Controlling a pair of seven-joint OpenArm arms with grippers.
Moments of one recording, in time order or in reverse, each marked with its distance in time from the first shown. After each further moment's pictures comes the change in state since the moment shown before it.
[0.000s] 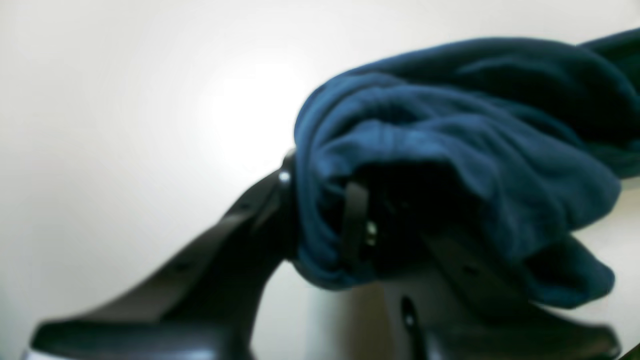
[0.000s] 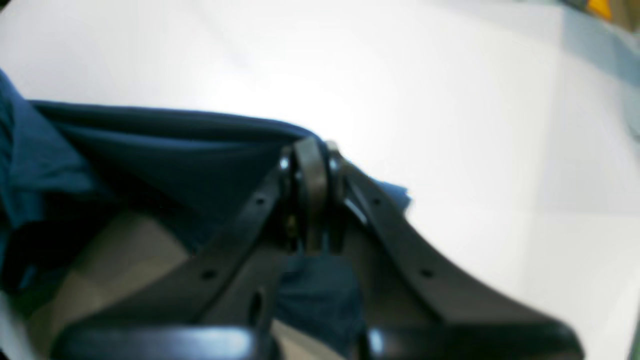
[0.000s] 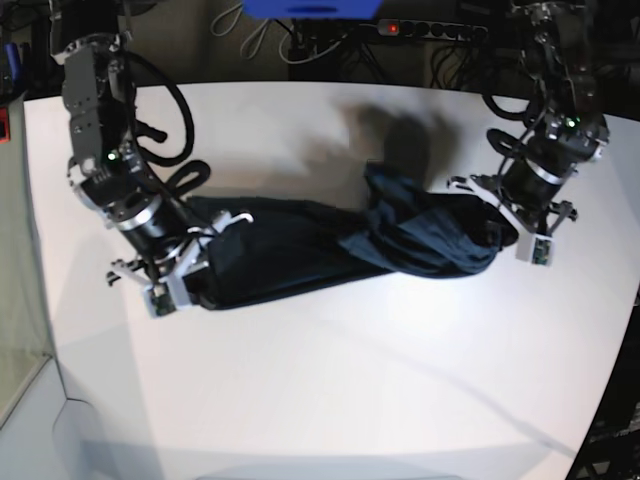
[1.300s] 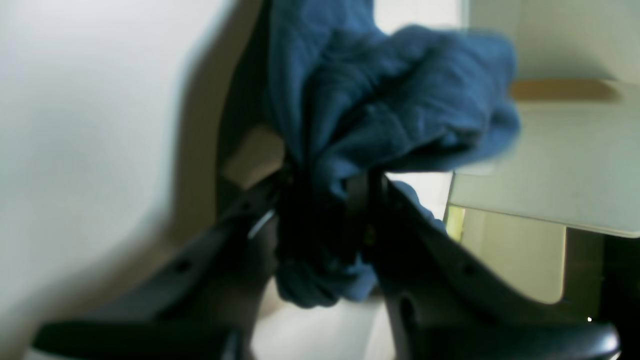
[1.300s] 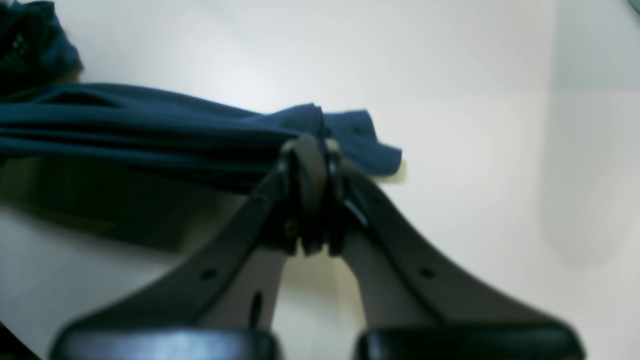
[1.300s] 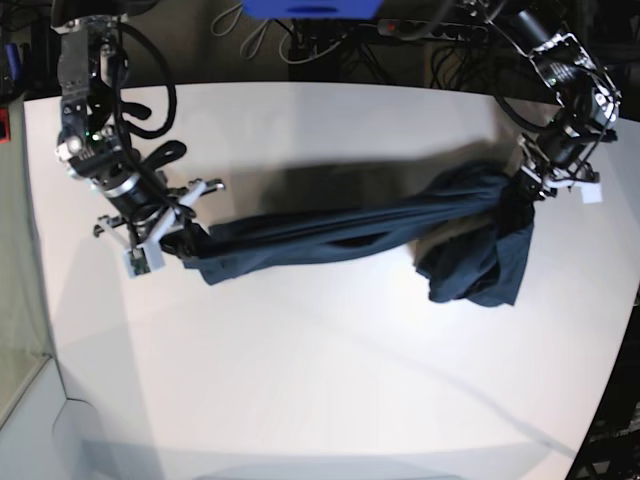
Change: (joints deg) left arm -12.2 9.1 -38.5 -36.8 -36.0 -0.2 23.3; right arm -7.6 -2.2 9.1 -5.6 2.1 3.4 -0.7
